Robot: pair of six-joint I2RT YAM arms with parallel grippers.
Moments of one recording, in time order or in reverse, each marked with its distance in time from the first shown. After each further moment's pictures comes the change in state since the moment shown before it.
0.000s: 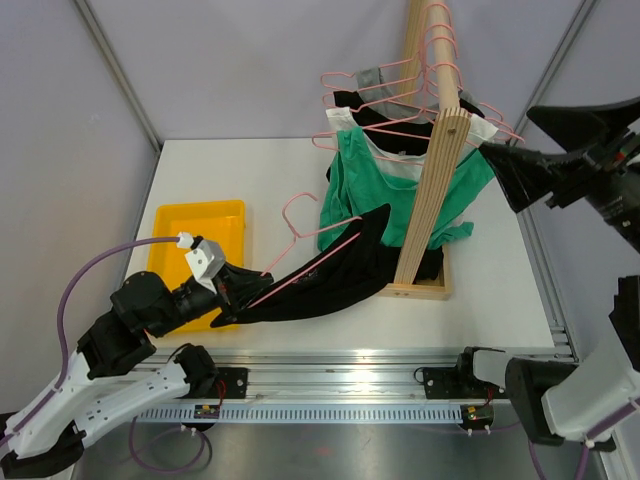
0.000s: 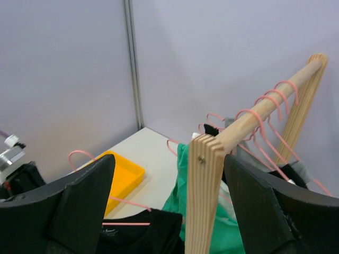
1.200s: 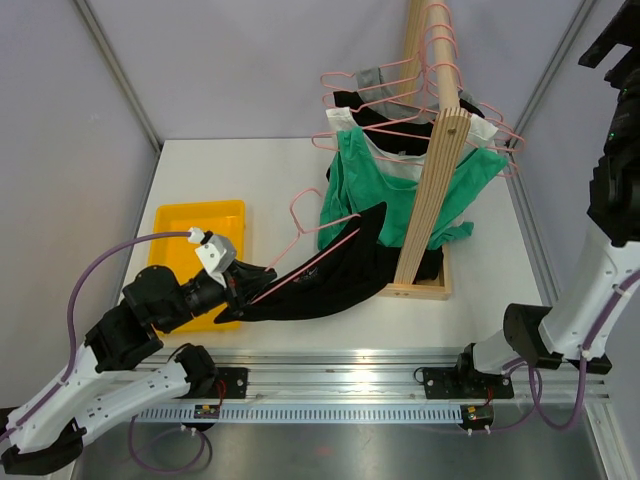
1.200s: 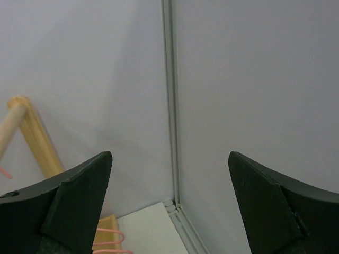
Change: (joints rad) left arm 0.000 0.046 0.000 0.005 -0.044 0.018; right arm 0.001 0.343 0.225 0.138 1.043 -0.276
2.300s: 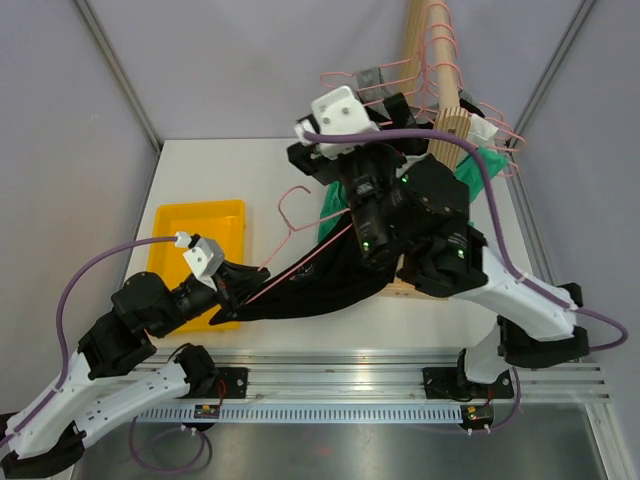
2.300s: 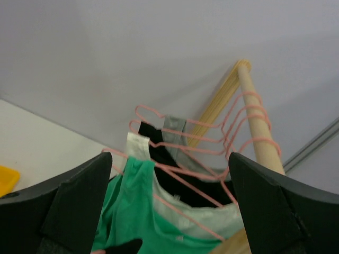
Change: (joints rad) left arm 0.002 -0.056 -0.009 -0.001 -0.030 0.000; right arm 1.477 0.120 -0.417 0.641 0.829 -0.846
